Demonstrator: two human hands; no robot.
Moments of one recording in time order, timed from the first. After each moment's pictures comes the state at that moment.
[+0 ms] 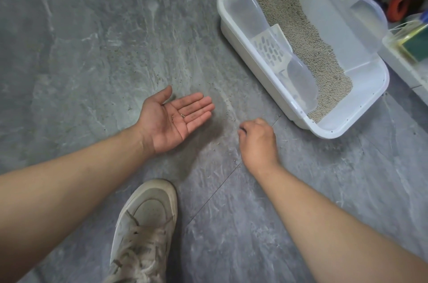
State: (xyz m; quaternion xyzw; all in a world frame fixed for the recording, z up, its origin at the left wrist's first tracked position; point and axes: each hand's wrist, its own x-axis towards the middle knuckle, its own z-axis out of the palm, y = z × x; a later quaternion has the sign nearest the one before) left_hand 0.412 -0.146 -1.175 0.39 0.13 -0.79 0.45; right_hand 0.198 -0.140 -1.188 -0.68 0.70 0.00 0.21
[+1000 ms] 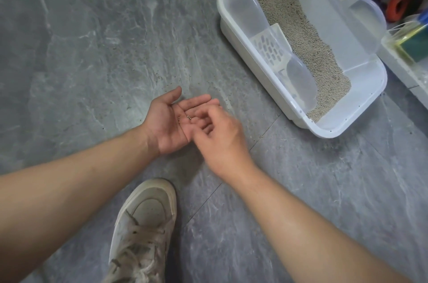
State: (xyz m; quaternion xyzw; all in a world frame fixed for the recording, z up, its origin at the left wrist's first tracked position) left_hand 0.403 -0.145 -1.172 0.39 0.11 -0.81 0.42; right_hand 0.270 -0.123 -1.135 -0.68 0.60 -0.20 0.37
